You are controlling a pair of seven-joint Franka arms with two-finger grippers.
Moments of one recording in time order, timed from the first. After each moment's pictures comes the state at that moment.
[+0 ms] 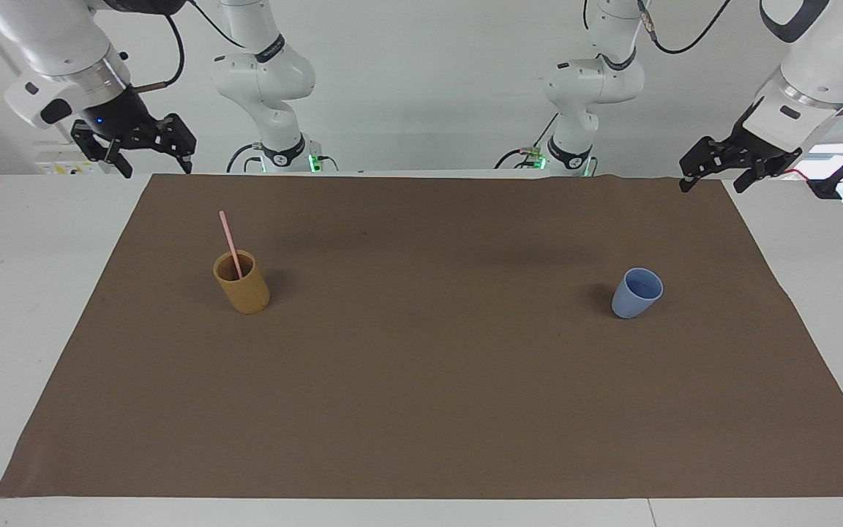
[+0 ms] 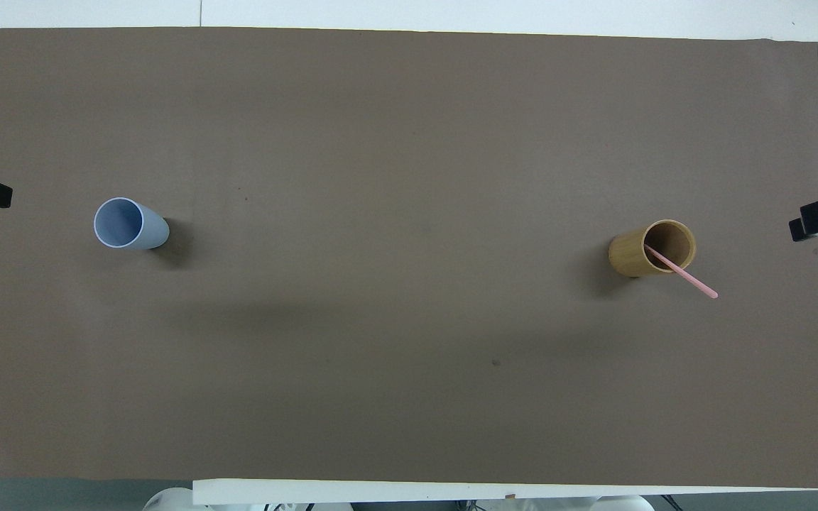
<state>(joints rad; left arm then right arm) -0.03 0.02 -0.05 -1.45 -0.02 1.37 0.02 -0.02 -0.05 -0.06 -1.54 -0.01 1.38 -0.15</state>
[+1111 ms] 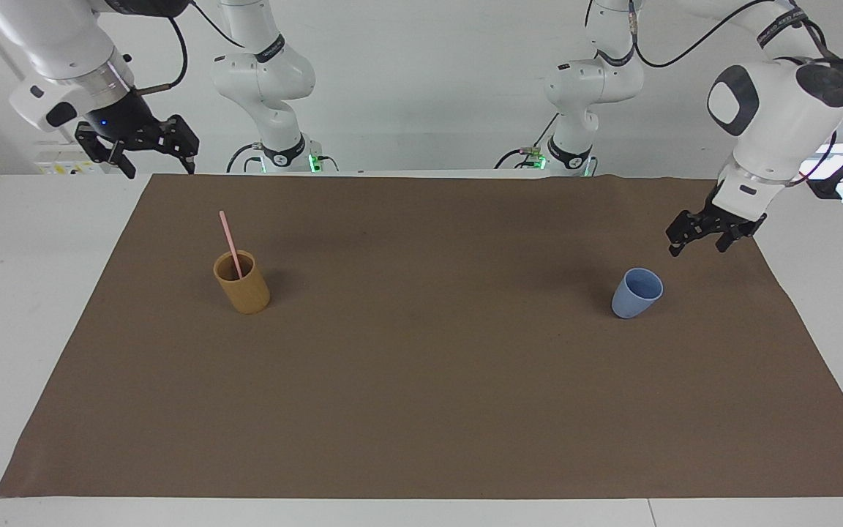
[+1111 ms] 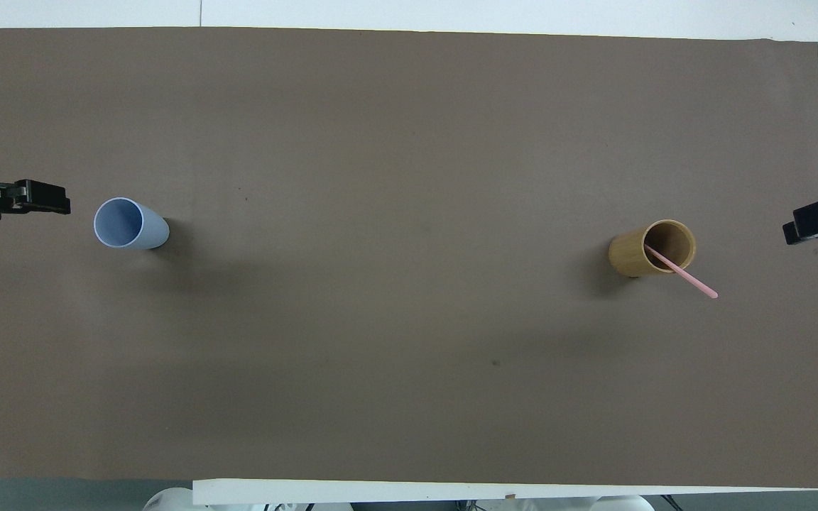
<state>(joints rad) 0.03 -0.08 -0.03 -2.05 0.01 2.04 0.00 -0.01 -0.06 -0.06 -1.57 0.00 1.39 -0.15</state>
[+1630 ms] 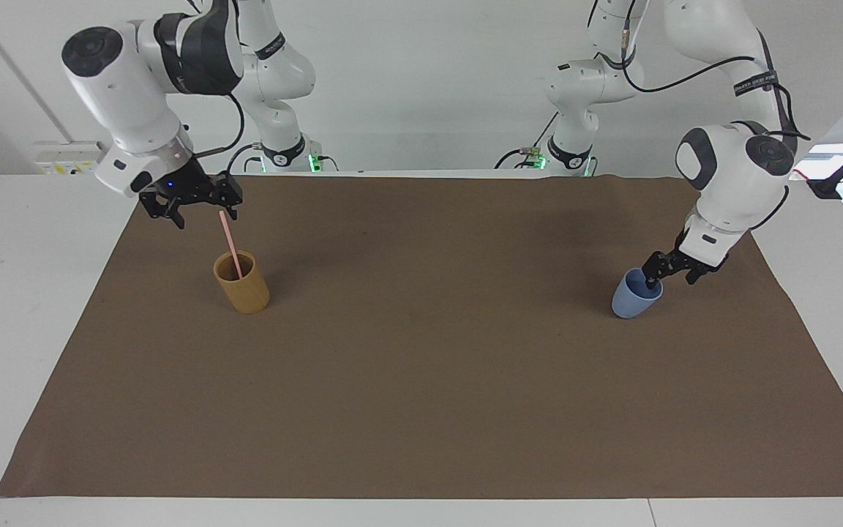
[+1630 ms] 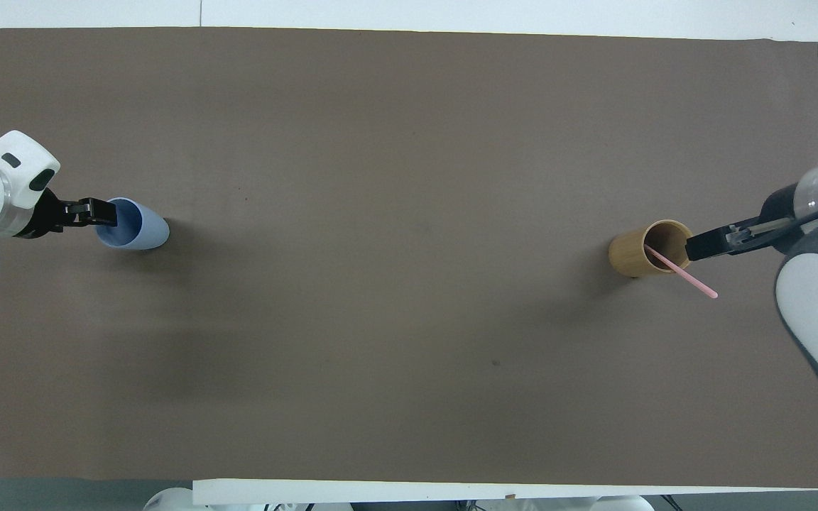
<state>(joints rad) 0.03 0.05 -0.05 -2.17 0.01 2.23 -0.05 0.03 -0.13 -0.05 -2.04 0.01 1.80 -0.24</state>
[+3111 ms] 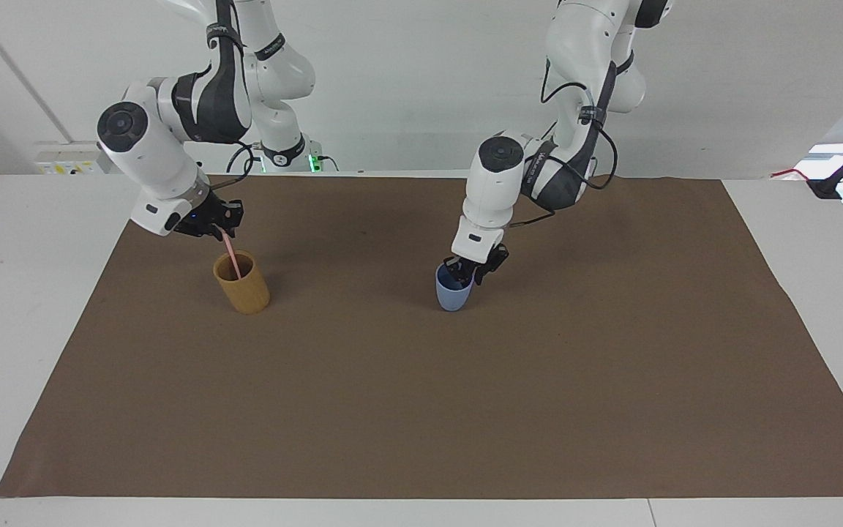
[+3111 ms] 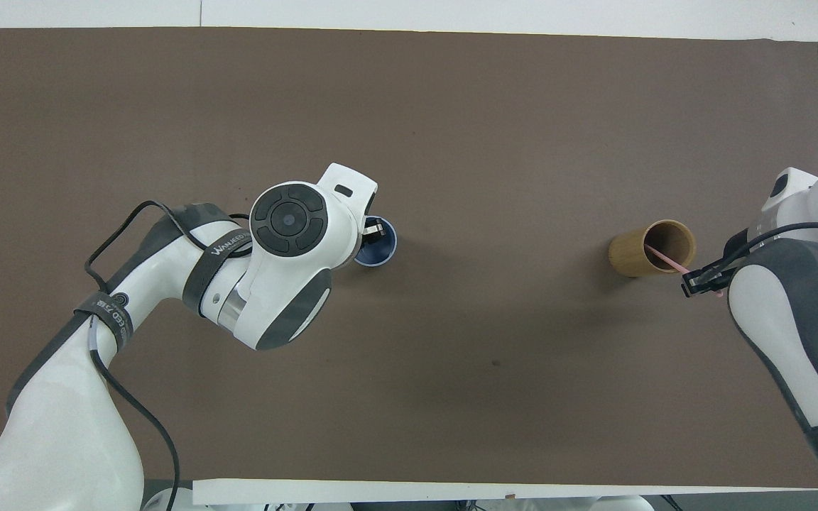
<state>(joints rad) -0.65 0.23 -0.05 -1.94 0.01 2.22 -0.93 0.01 -0.11 -0.06 -2.16 0.01 1.81 -0.33</state>
